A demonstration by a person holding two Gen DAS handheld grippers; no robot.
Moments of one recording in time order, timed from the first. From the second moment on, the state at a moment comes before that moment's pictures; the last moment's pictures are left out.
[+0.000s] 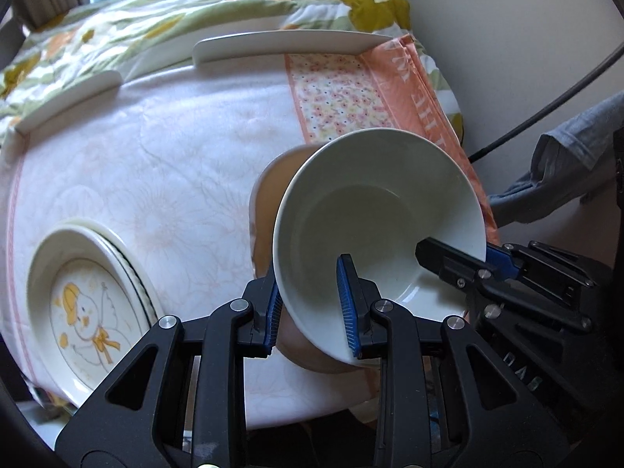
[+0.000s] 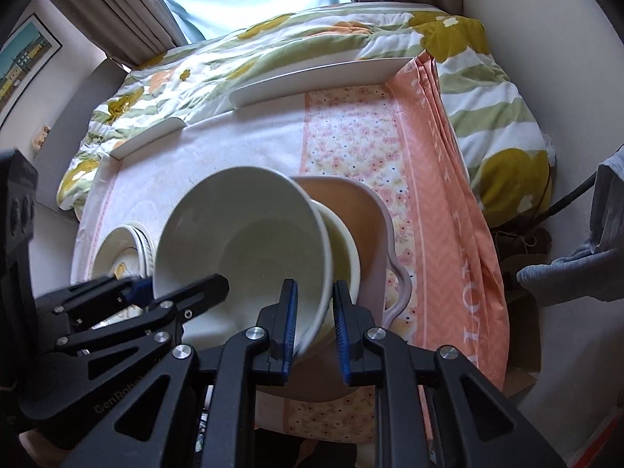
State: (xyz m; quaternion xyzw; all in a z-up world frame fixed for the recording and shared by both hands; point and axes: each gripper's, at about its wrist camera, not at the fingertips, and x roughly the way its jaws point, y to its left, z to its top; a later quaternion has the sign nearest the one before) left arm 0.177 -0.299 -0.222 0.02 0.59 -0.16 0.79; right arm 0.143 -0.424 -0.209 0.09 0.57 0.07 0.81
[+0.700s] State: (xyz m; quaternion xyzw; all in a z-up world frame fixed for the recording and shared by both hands) left arm 0.181 -0.321 -0.227 0.10 0.56 -0.16 0.81; right arm 0.135 -0.420 -0.210 0.05 0.58 0.03 0.81
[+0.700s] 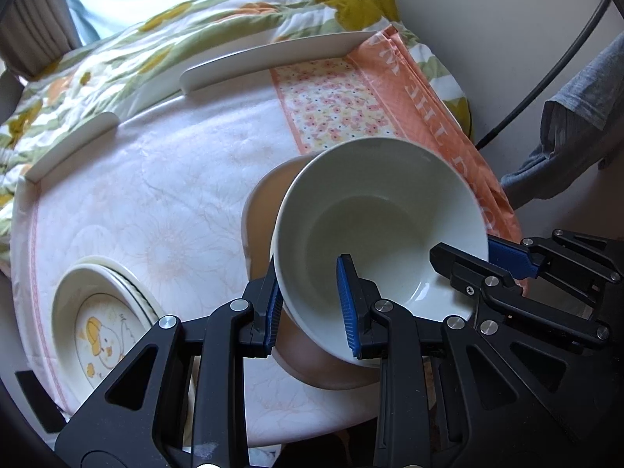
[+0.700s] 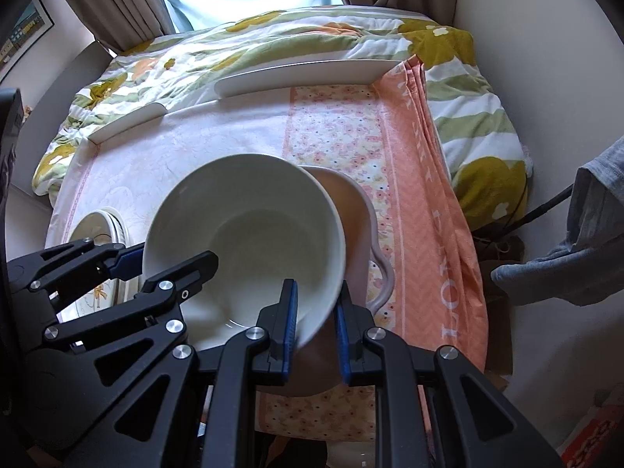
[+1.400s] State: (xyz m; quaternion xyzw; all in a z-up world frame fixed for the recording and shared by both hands) left arm 0.181 -0.298 -0.156 0.09 0.50 -0.17 0.85; right arm 0.126 -0.429 -0.158 0.06 0.53 0.06 0.84
